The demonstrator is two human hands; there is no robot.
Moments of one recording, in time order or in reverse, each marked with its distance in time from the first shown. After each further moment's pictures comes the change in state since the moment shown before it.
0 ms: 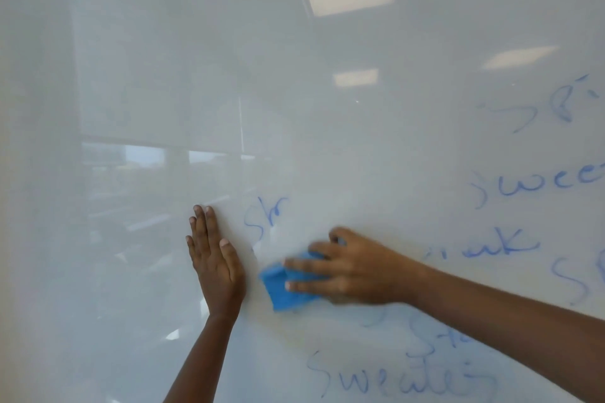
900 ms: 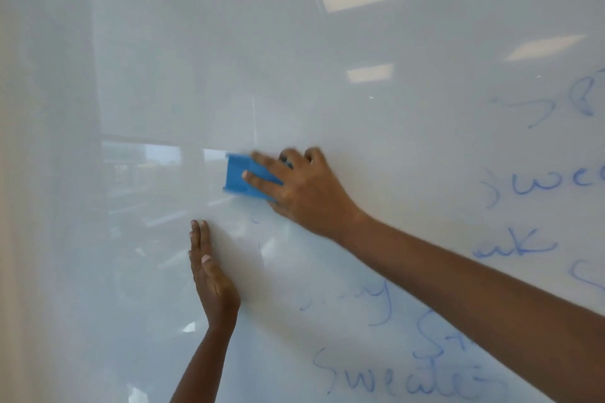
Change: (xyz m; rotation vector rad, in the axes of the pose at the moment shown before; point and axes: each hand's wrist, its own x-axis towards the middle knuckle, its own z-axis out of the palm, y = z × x) left_hand -0.017 -0.011 -0.014 -0.242 0.091 -0.176; right_hand 0.084 0.039 -0.001 -0.153 0.135 0.487
